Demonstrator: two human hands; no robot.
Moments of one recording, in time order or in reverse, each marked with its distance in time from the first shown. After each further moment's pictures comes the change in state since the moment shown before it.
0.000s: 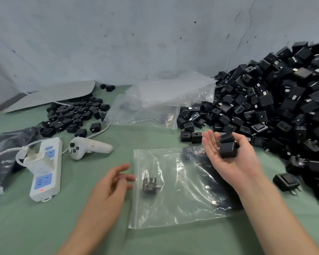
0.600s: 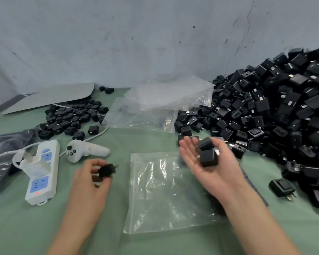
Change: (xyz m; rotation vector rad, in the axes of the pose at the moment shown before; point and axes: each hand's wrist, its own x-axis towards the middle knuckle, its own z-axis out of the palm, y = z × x) left_hand 0.013 0.011 -0.012 0.157 0.276 0.040; right_hand -0.017 0.026 0.013 -0.062 -0.111 0.173
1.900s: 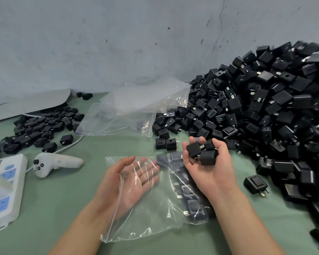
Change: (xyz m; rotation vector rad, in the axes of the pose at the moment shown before) left_hand 0.013 0.054 0.097 -1.238 -0.691 -0.709; right_hand 0.006 -0.036 -0.033 0.029 0.060 -0.231
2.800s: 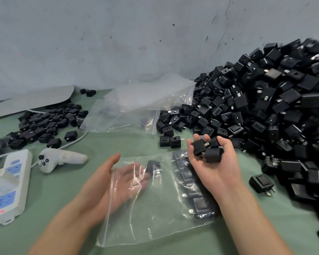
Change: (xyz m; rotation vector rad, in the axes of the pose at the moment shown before) left_hand -0.020 0.028 -0.029 0.074 0.086 -0.127; right_hand 0.000 0.000 0.003 0.044 0.025 0.003
